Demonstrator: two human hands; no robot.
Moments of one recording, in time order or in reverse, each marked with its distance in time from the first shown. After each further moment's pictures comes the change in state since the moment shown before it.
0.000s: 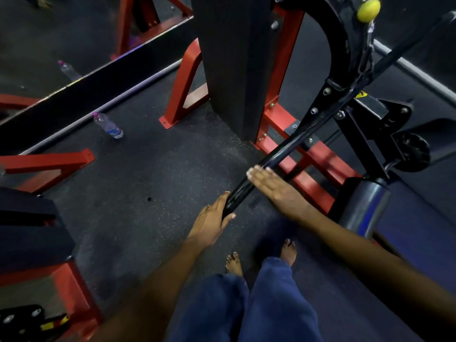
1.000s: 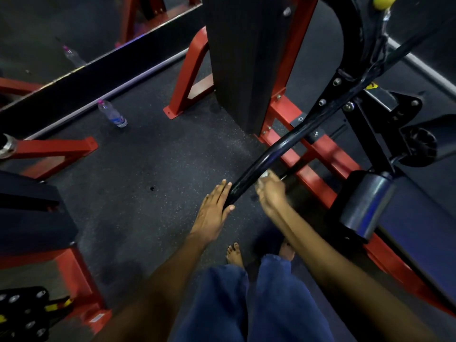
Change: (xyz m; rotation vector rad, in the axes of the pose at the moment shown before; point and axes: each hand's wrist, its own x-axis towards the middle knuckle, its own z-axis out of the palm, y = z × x) left_hand -0.020 -0.023 0.019 -0.030 0.128 0.082; right_hand 0.048 -0.076 0.017 1.526 0.430 1.385
